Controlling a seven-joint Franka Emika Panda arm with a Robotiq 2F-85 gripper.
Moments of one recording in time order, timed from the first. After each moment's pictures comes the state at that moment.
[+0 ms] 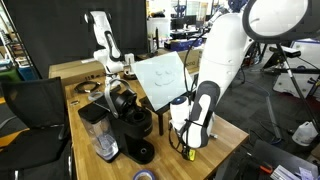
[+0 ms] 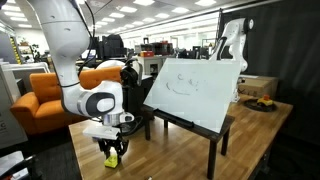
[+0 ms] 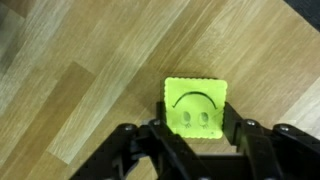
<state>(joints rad) 0.05 0.64 -0.05 -2.36 -0.23 2.86 -0.24</state>
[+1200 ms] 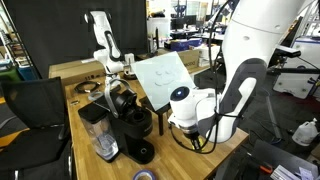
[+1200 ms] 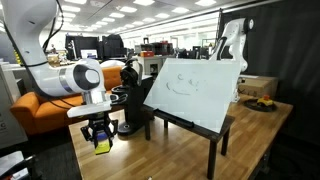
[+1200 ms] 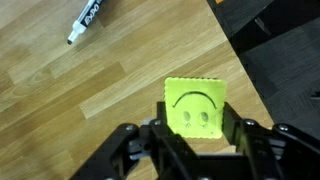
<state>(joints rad) 0.16 0.31 -0.10 -2.56 -0.61 2.67 -0.24</state>
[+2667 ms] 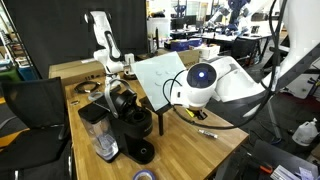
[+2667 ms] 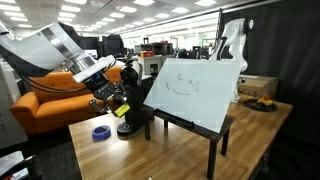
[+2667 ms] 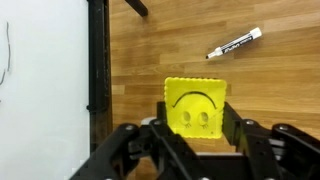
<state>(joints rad) 0.08 -0.07 -0.05 -2.64 -1.25 2.57 -0.24</state>
